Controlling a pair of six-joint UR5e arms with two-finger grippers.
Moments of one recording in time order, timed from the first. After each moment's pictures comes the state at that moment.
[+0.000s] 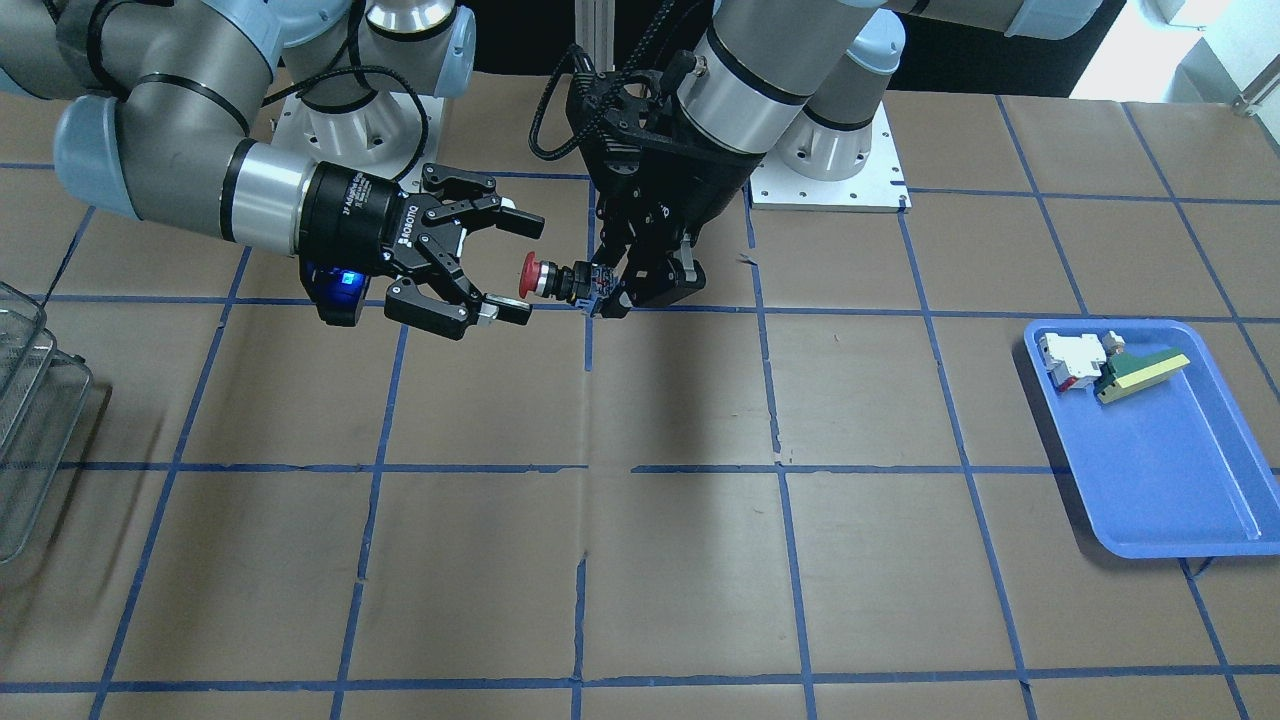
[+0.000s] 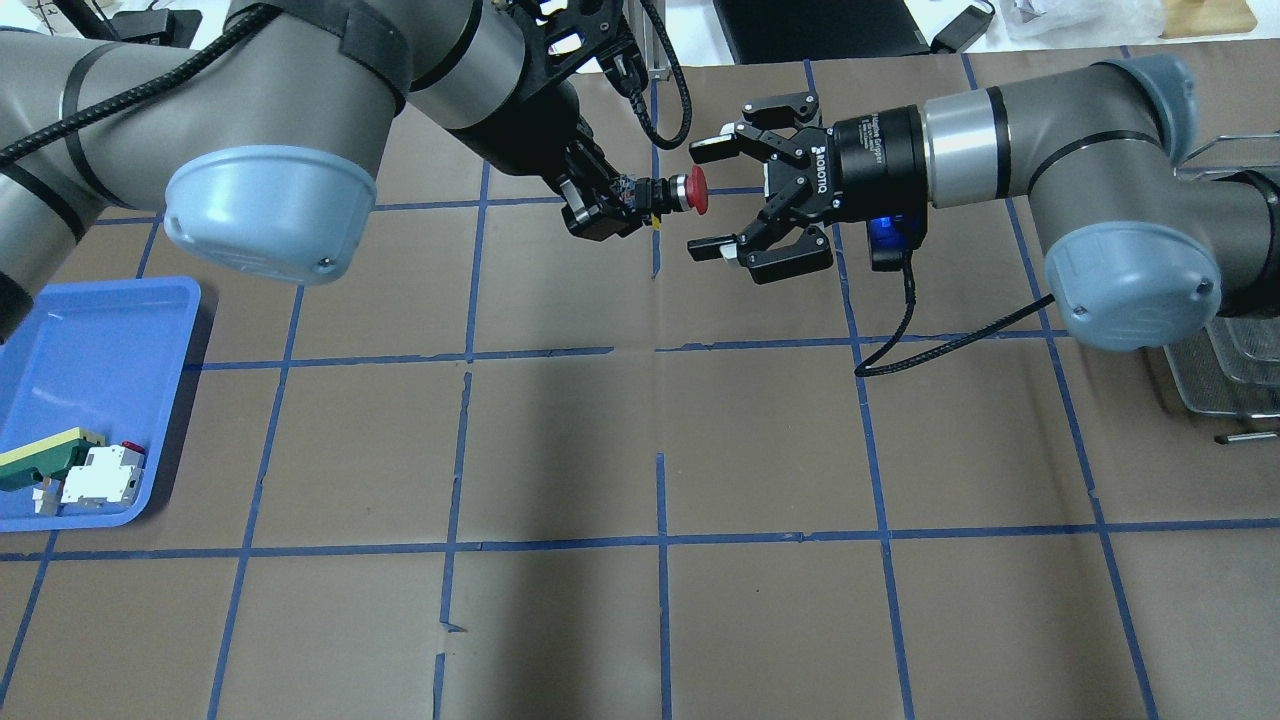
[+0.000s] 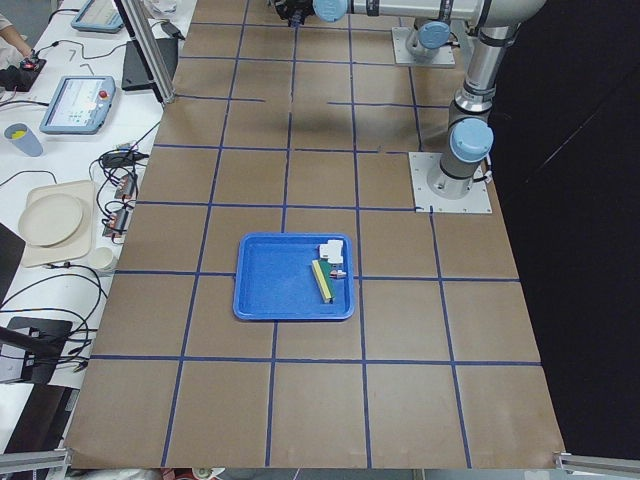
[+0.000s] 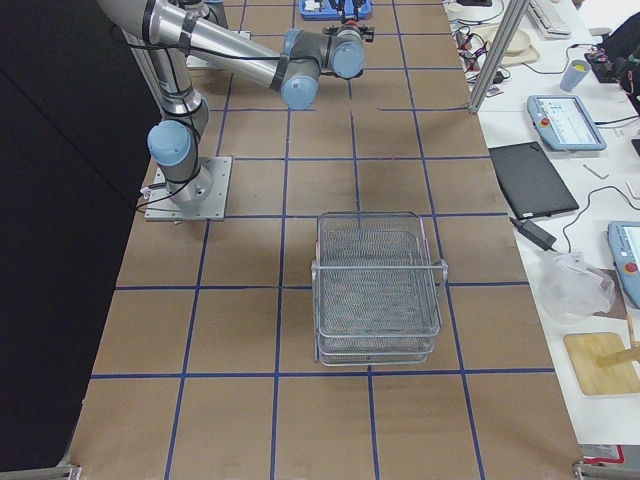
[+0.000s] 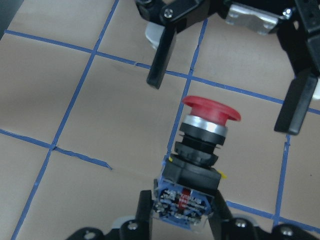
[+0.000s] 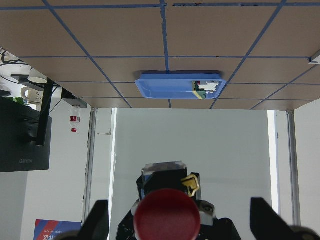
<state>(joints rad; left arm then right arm) -1.79 -1.67 -1.57 -1.24 1.19 1.00 1.47 -1.51 1.92 -1.86 -0.32 1.40</state>
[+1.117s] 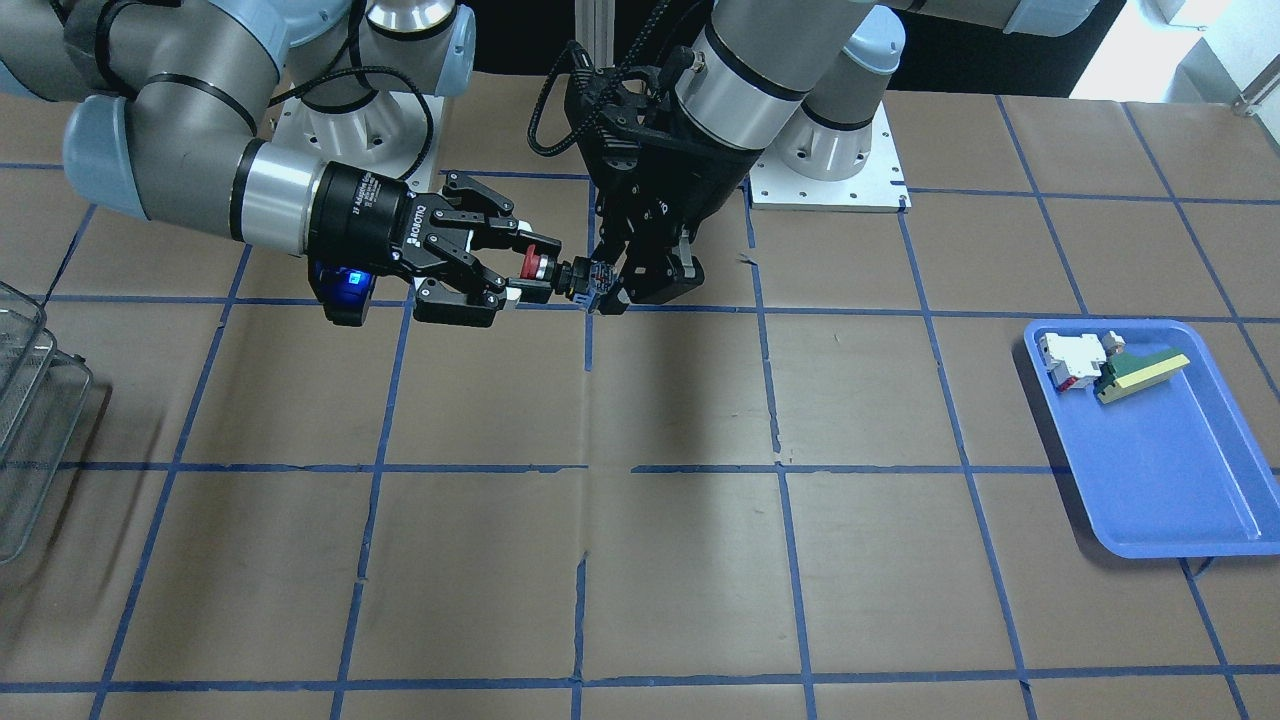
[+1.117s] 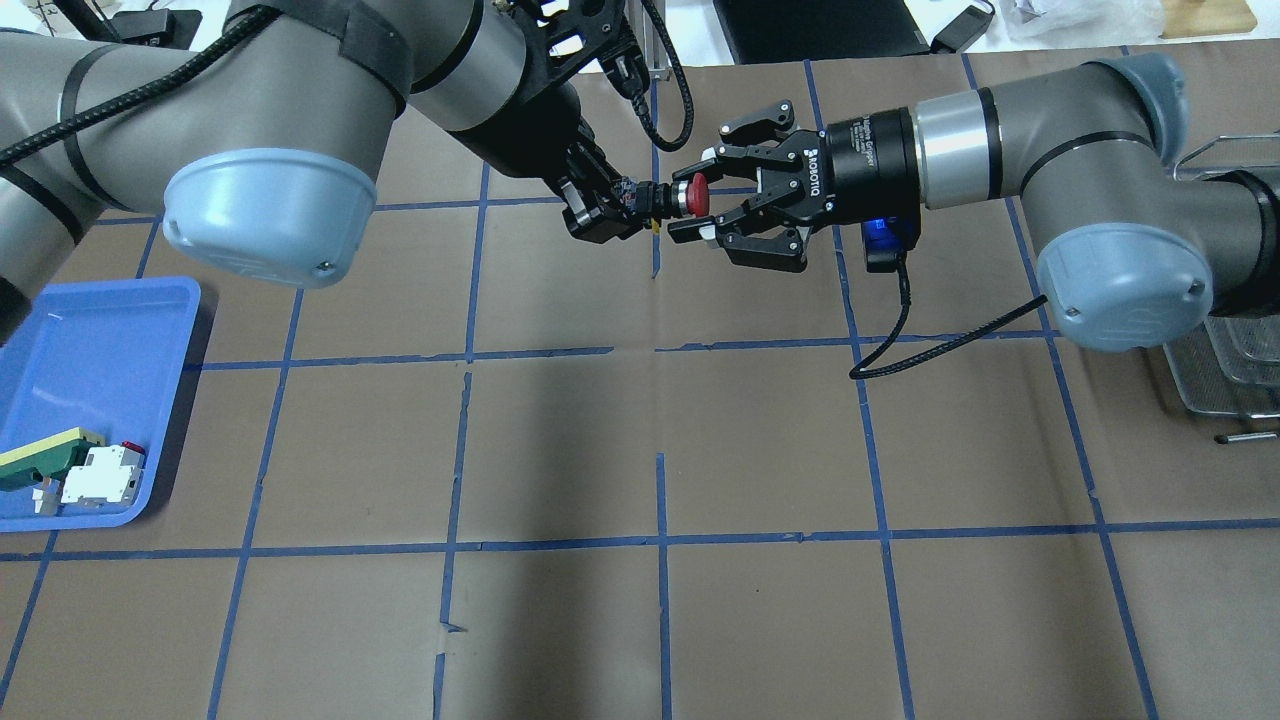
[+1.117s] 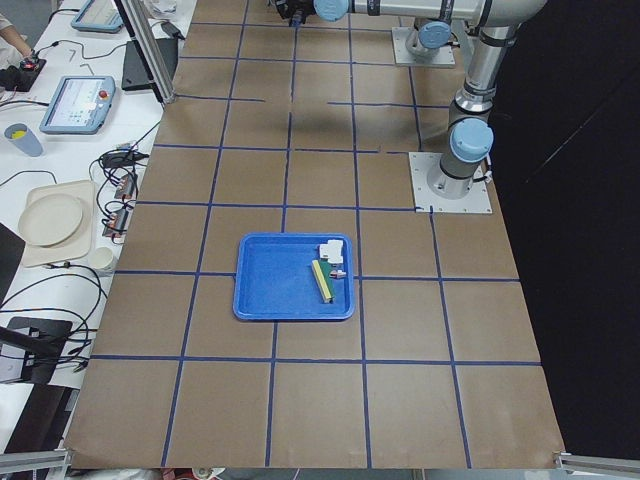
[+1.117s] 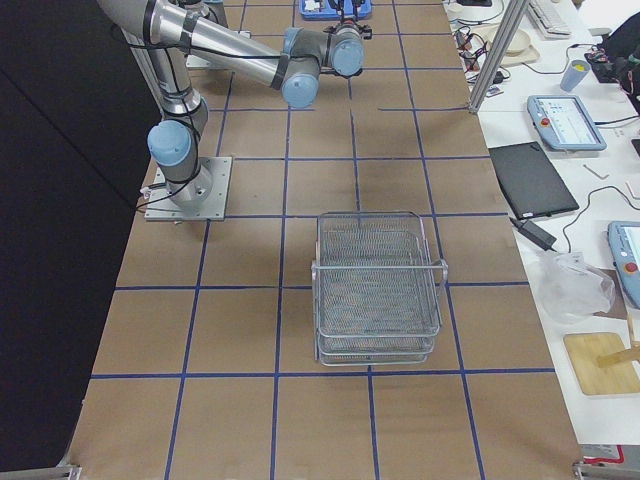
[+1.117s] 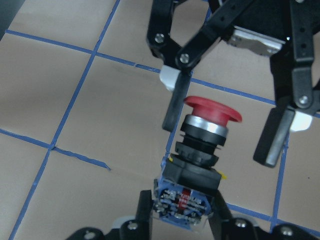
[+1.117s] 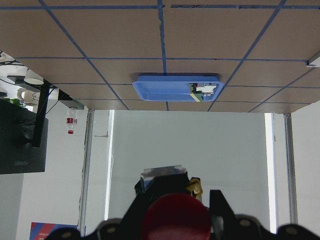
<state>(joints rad) -1.79 -1.67 -1.57 -1.24 1.19 1.00 1.48 -1.51 1.91 -1.87 -0.33 1.40</state>
